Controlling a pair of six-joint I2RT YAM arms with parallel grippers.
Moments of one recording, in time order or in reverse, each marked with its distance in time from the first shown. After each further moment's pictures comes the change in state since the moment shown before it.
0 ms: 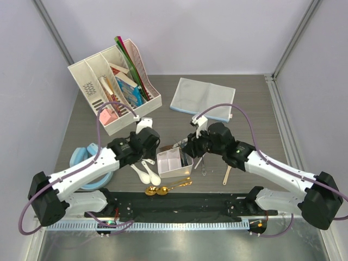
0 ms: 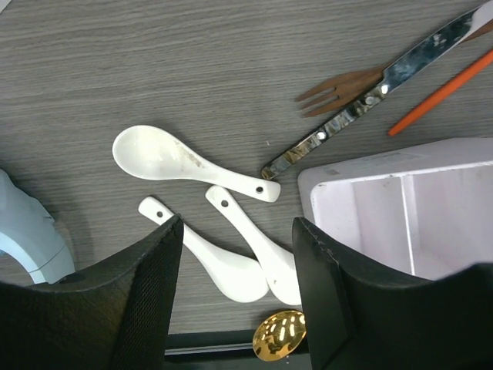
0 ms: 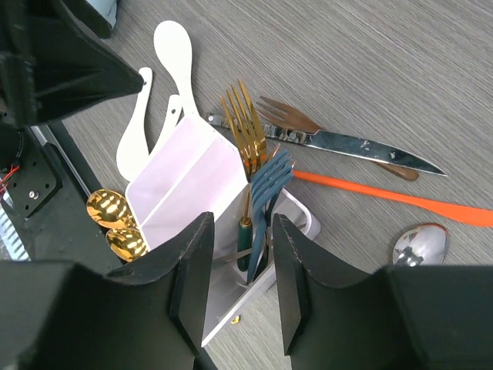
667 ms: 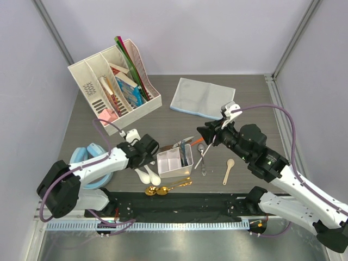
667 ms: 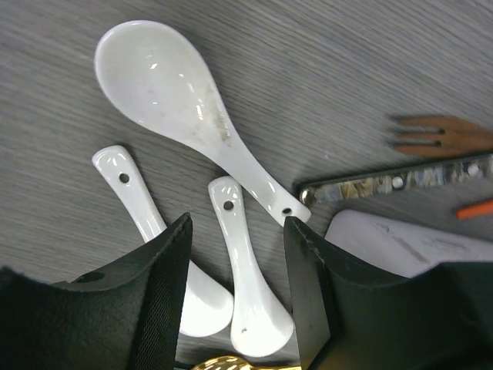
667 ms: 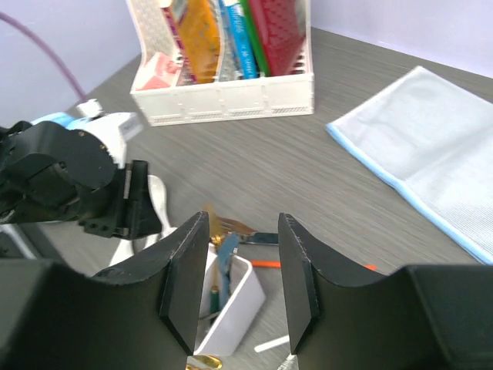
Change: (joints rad) left arm 0.099 0.124 -0.212 0.132 0.046 -0.478; right arm 0.002 -0.325 0.097 -0.042 0.274 -0.027
